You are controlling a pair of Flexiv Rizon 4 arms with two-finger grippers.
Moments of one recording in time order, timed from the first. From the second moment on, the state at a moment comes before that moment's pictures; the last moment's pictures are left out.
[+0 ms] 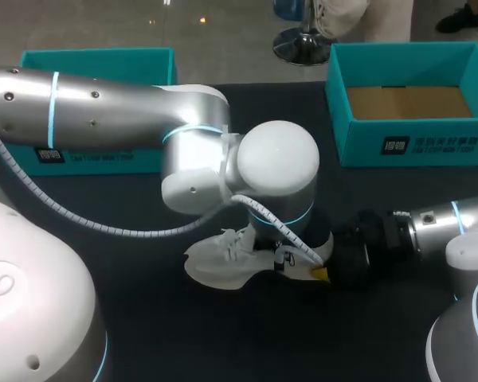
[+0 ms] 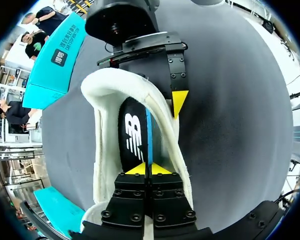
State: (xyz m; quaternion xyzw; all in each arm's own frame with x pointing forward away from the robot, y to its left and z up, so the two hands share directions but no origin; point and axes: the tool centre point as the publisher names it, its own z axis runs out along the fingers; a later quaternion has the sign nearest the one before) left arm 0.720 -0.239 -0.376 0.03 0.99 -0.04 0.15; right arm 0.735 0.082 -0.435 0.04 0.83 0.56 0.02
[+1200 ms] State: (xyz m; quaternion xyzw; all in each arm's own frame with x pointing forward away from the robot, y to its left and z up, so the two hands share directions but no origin) left arm 0.694 -0.246 -0.323 0.04 0.98 -0.11 0.15; right arm 0.735 0.082 -0.435 0.04 0.83 0.56 0.02
